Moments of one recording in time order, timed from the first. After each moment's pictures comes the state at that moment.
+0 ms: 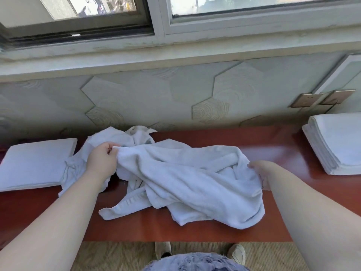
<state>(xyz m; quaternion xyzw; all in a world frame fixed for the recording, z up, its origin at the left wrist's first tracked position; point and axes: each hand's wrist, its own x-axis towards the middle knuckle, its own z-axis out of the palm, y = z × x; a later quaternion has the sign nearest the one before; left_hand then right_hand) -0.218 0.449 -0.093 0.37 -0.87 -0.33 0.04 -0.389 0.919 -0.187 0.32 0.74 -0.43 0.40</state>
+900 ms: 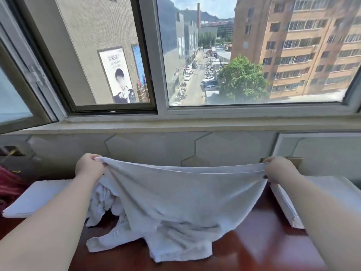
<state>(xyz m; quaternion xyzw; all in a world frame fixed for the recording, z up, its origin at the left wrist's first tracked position) -0.190 0.524 0.066 0.45 -0.80 -0.31 0.24 -0.450 1.048 0.020 0.00 0.97 -0.20 0.10</state>
